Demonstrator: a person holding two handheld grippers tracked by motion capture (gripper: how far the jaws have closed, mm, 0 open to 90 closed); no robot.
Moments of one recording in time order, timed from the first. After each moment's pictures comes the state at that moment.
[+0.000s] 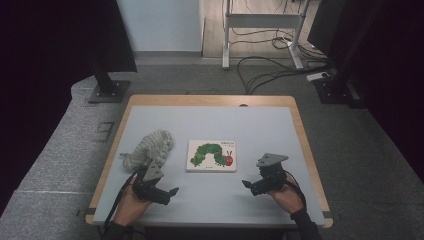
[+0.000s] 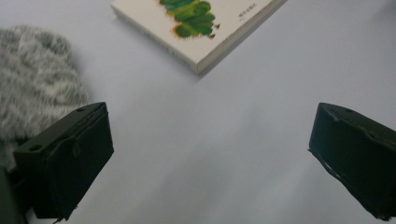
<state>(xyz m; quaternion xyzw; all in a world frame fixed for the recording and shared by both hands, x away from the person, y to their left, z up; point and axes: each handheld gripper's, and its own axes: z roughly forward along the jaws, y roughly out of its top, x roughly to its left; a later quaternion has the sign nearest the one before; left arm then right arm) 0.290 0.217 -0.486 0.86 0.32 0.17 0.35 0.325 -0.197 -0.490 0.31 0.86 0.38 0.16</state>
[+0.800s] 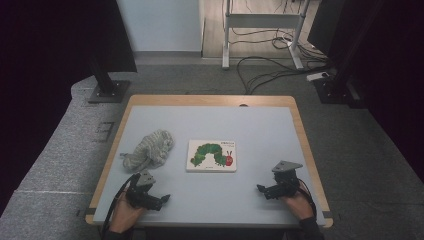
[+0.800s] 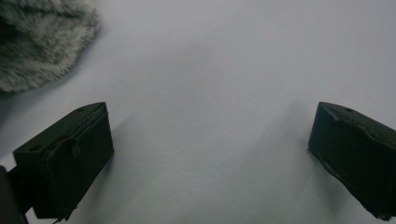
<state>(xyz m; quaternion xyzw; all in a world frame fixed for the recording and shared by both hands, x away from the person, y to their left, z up) 0.293 0.244 -0.528 0.86 0.36 0.13 0.33 0.324 -0.244 -0.536 0.38 0.84 0.36 0.15</state>
